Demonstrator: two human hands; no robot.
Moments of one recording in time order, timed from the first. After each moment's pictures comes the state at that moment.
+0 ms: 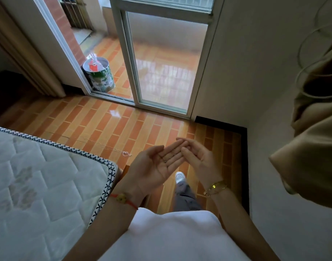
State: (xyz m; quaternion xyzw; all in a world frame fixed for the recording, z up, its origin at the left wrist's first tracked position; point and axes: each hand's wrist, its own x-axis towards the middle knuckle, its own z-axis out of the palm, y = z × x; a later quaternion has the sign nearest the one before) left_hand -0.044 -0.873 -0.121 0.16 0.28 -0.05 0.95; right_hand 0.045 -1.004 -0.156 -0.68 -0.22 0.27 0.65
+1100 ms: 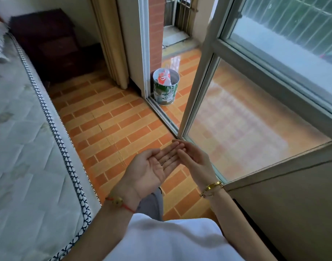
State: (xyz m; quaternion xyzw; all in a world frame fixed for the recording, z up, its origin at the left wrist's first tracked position) left_hand 0.257 -0.559 -0.134 0.02 0.31 0.26 0.91; right_hand 0.407 -0.603 -0.174 -0.59 -0.42 0.45 0.52
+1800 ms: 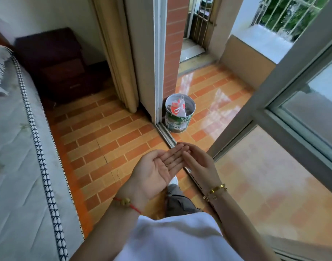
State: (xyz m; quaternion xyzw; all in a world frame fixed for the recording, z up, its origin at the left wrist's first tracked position) left_hand 0.328 -0.191 -0.126 0.02 0.33 0.28 0.90; right_hand 0.474 -0.230 -0.173 -0.56 -0.40 0.49 0.54
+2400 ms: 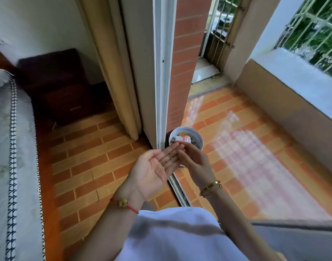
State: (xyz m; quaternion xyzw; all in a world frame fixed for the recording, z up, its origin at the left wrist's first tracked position) left_hand 0.441 0.130 -0.123 0.02 0.33 0.34 0.88; right_hand 0.586 0.112 -0.160 -0.54 -0.47 0.49 0.50
